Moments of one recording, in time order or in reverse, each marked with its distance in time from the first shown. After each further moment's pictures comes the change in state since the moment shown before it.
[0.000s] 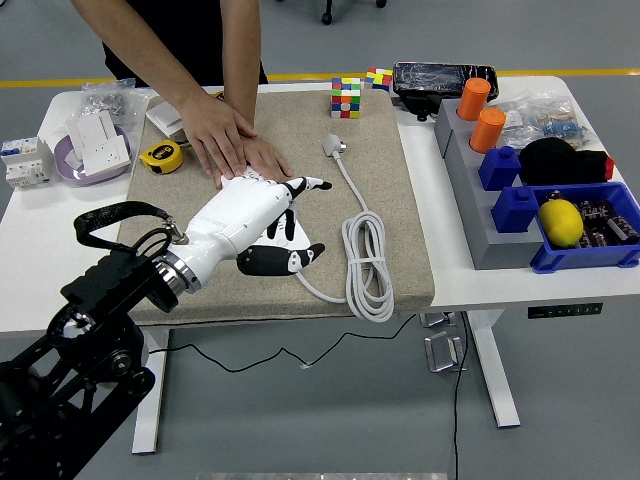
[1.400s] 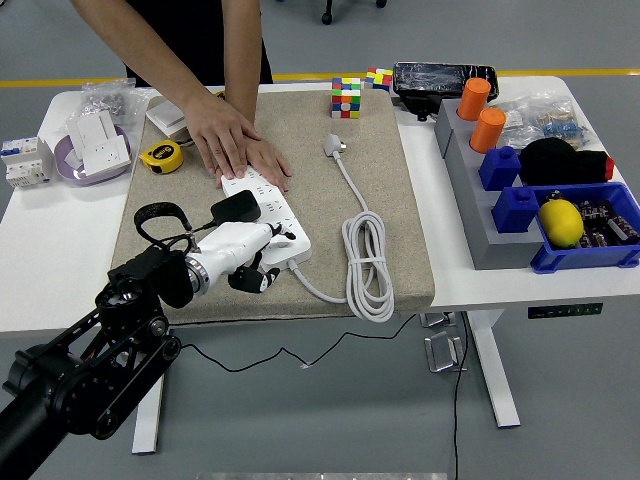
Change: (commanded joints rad) left arm -0.110 -0.101 -0.008 0.462 0.000 -0.114 0.020; right arm 0.002 0.000 -0.009 0.001 0.005 0.001 0.002
